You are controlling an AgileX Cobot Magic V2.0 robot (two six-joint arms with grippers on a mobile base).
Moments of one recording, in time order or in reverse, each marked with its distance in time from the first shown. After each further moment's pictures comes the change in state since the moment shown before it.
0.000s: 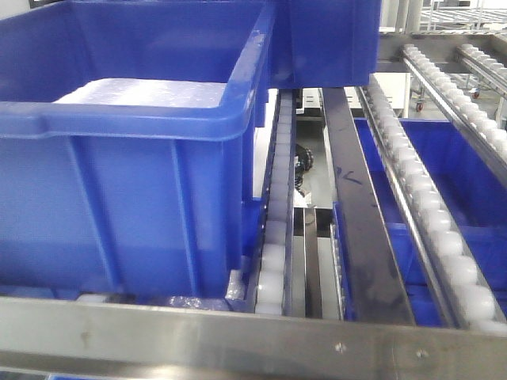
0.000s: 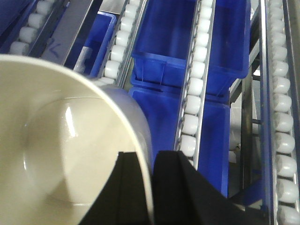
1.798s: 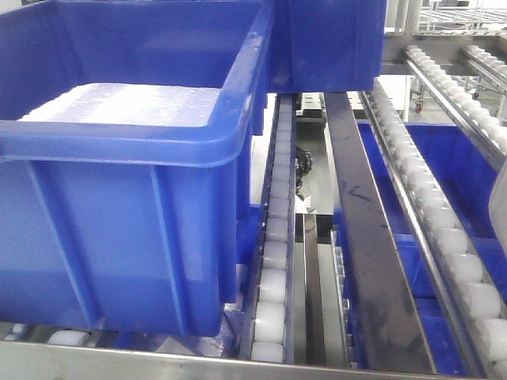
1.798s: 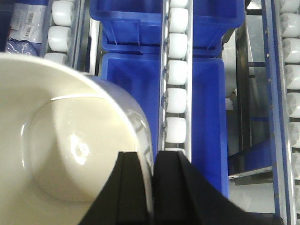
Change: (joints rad) left arm 0.000 0.000 0.000 0.000 0.000 0.000; right arm -0.159 0.436 0.000 0.041 -0.196 0.000
